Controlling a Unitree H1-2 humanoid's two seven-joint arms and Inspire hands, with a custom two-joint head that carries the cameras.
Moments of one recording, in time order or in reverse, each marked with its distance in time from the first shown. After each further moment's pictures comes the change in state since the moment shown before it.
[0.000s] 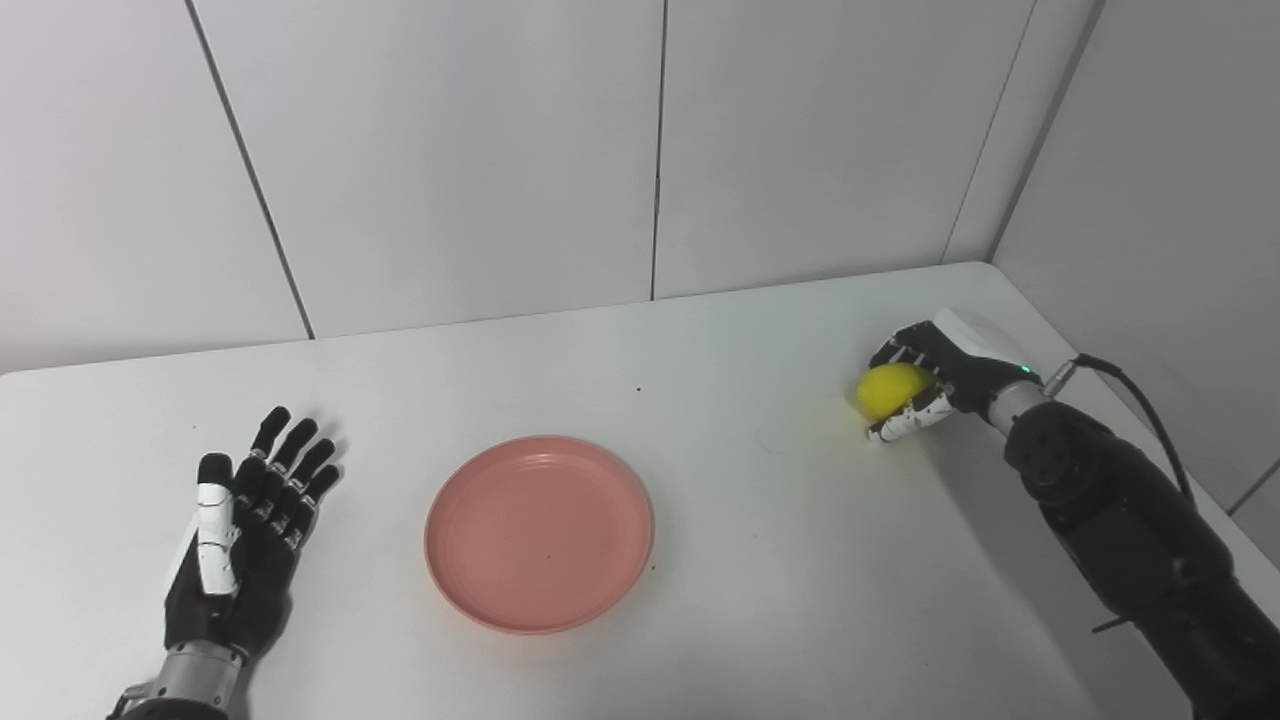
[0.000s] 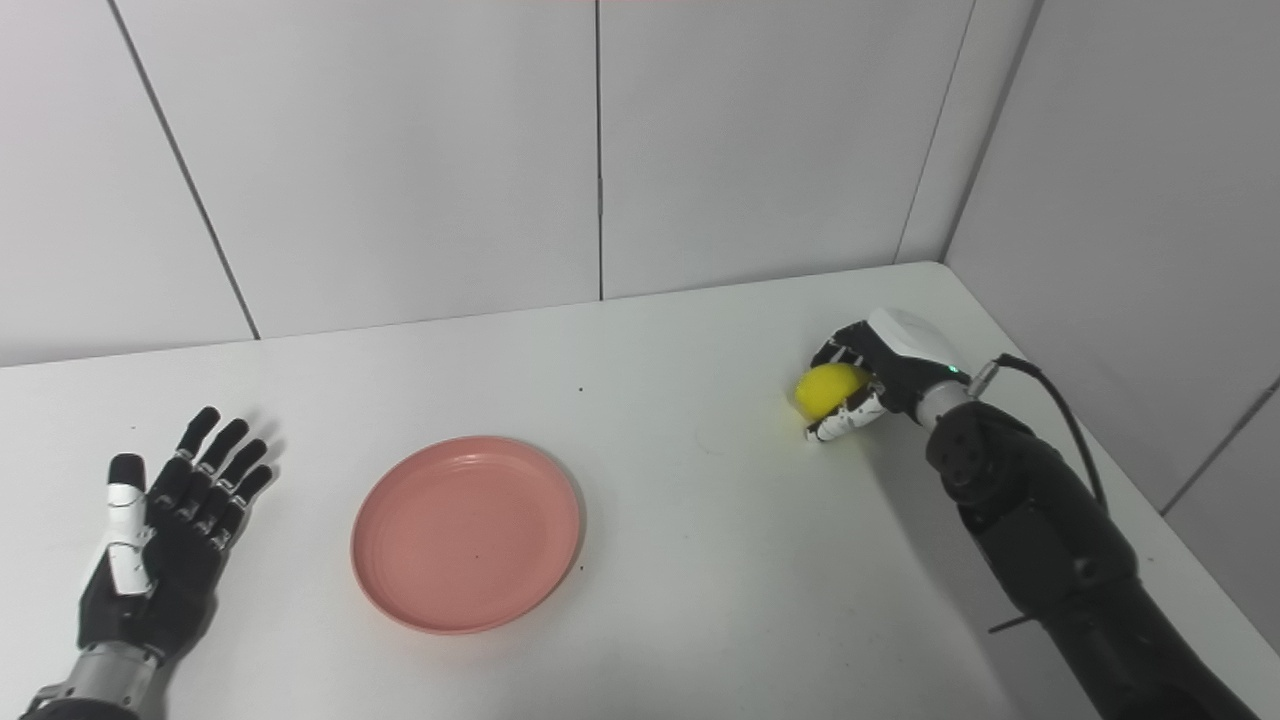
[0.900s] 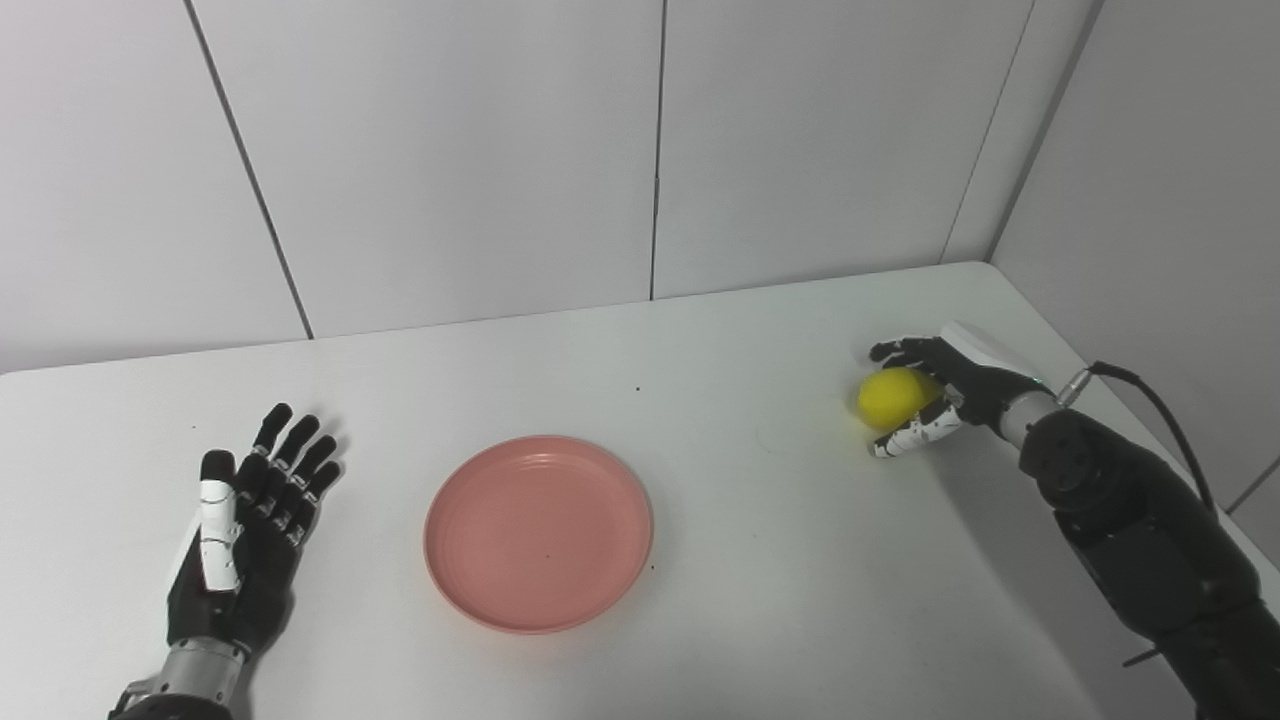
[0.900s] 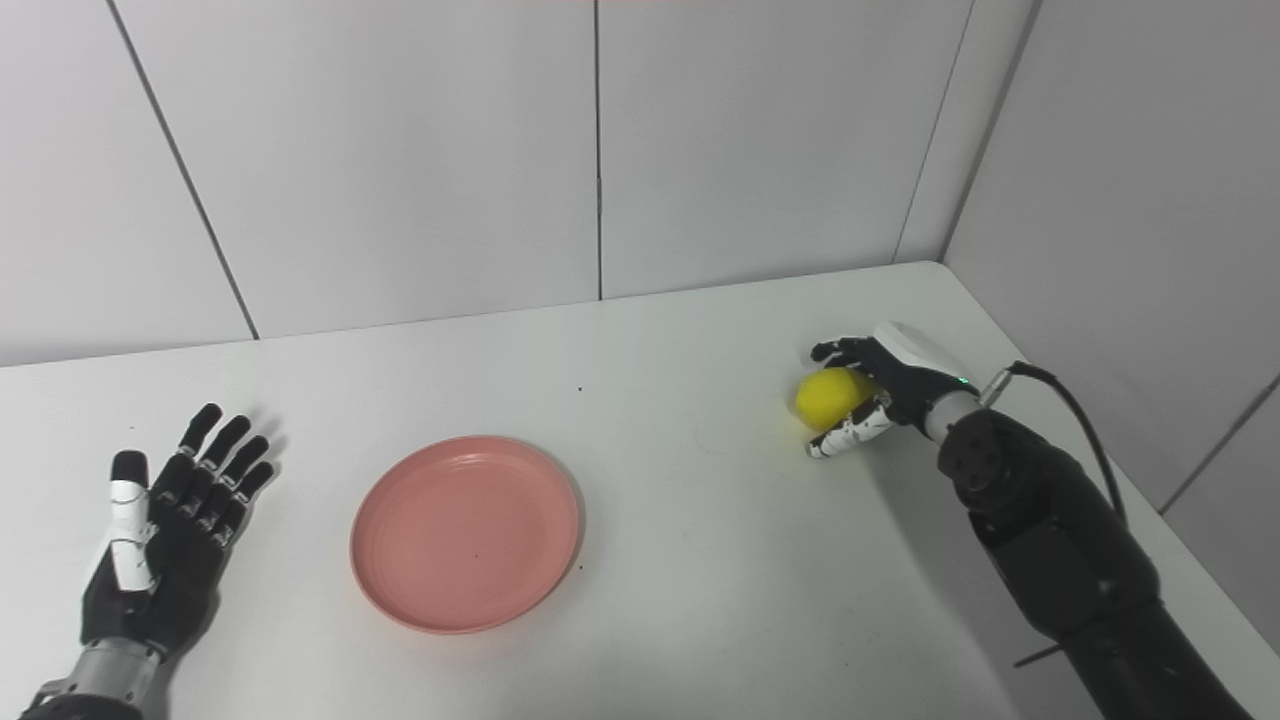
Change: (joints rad) left arm -0.004 0.000 -0.003 0.009 0.000 -0.006 0.000; right arm 0.055 -0.008 -0.035 -0.162 0.010 0.135 0.147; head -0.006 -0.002
